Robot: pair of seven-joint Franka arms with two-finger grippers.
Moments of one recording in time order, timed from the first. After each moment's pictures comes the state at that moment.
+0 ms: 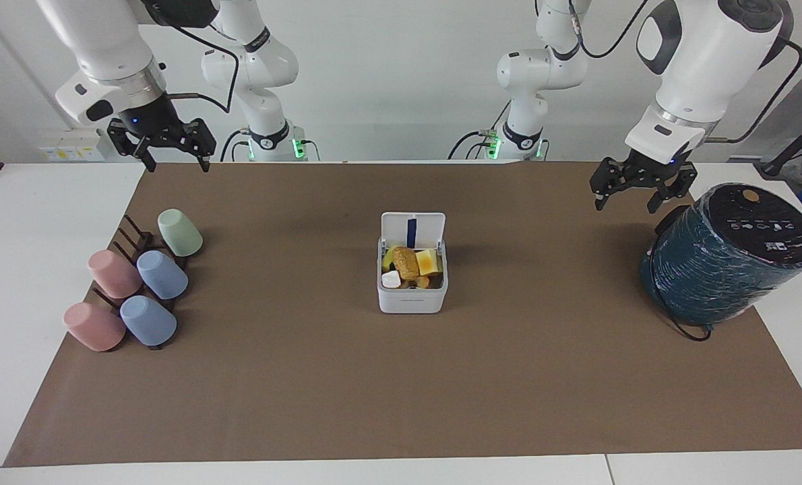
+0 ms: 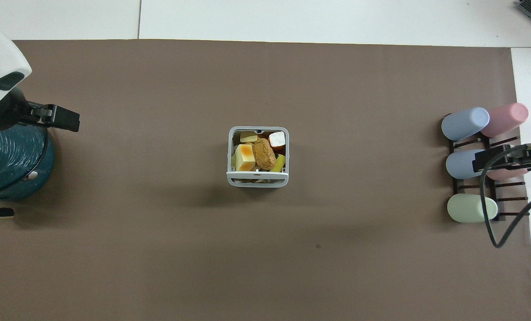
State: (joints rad) left arm -0.01 0.06 -0.12 -1.55 0.03 1.67 0.05; right arm 0.08 -0.08 -0.07 -1.65 -0.04 1.52 0.00
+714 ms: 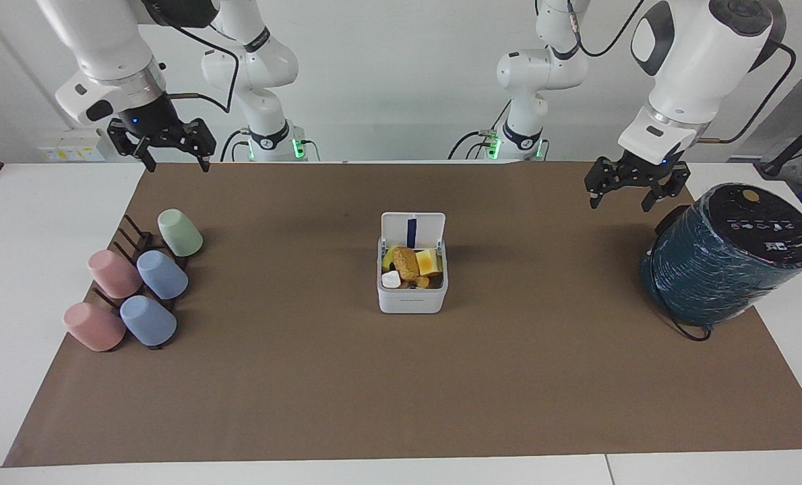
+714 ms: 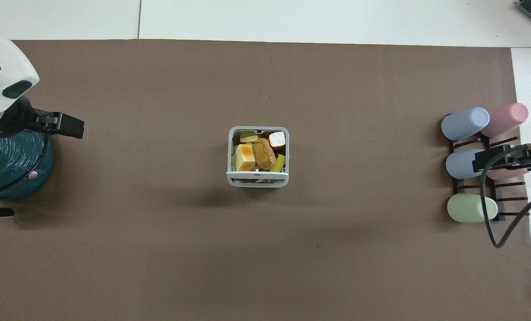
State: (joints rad) left arm -0.02 0.04 -0.12 -1.60 0.03 1.67 0.05; right arm 0.08 -0.08 -0.07 -1.65 -0.04 1.52 0.00
